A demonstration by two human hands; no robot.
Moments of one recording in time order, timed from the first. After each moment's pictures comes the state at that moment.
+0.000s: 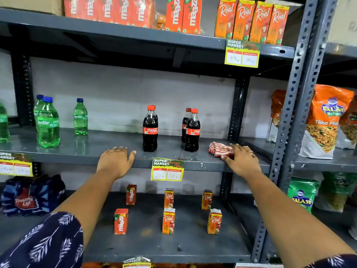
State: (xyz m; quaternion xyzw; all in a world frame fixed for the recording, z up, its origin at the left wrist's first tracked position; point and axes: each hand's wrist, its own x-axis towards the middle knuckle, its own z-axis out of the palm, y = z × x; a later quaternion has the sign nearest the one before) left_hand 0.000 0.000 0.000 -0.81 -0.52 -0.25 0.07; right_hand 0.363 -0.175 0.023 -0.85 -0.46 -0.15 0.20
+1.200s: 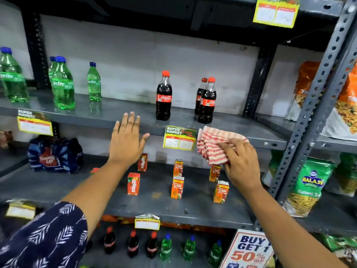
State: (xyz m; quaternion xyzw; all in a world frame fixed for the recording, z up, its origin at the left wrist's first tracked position) left_hand -0.006 -0.018 -0.059 -0.79 -0.45 -0.38 0.16; right_hand 0.285 -0.219 -0.054 -0.63 -0.60 -0.43 0.23
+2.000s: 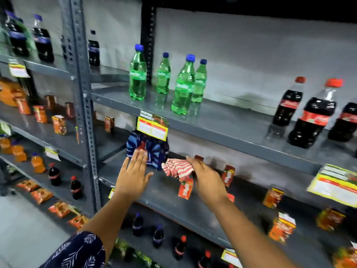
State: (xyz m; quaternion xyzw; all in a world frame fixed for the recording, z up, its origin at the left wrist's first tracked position) left_hand -0.295 0.083 -0.193 -0.75 -0.62 -0.18 0.11; right_hand -0.054 0.034 -0.125 -0.57 -0.79 -0.06 0.22
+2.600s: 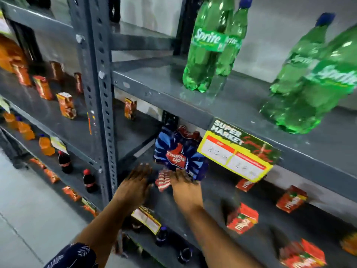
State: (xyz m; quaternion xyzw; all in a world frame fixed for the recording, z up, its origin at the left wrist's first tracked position) left_hand -0.428 0.236 -0.320 -0.78 -0.61 -0.11 -0.05; right_hand -0.239 0.213 -0.245 -0.57 -0.82 -0.08 0.04
